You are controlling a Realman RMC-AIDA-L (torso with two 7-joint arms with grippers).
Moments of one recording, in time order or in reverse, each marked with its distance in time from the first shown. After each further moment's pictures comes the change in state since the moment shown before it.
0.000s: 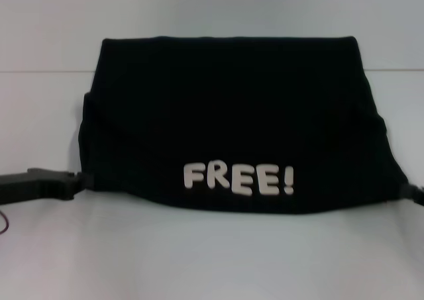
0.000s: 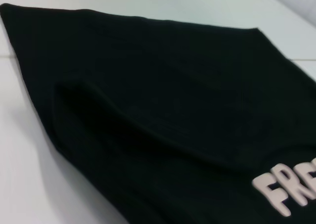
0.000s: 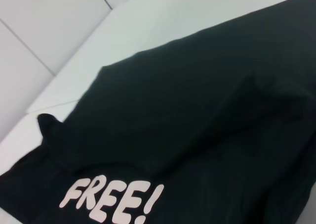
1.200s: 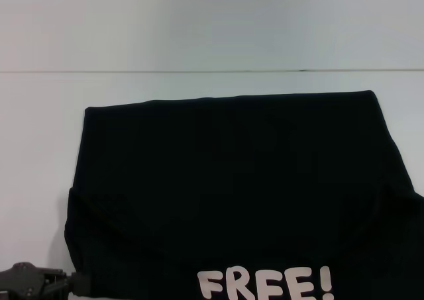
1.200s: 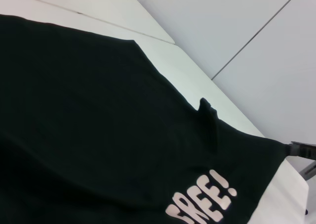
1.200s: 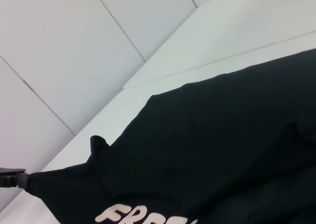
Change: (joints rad) left arm 0.138 0.015 -0.279 0.017 0.094 0.680 0.200; right arm -0.270 -0.068 0.116 -0.038 -0.023 -0.484 -0.260
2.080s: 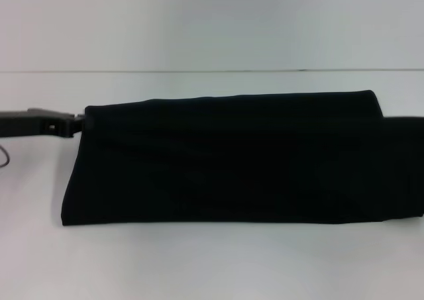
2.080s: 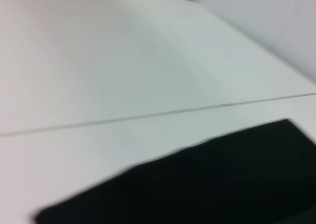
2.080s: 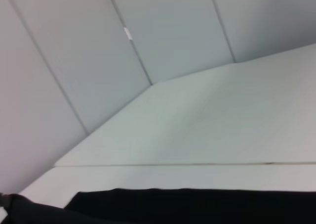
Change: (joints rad) left arm -0.358 0.115 0.101 -0.183 0.000 -0.658 -0.176; right arm 0.348 -0.005 0.135 0.018 0.002 0.337 0.105
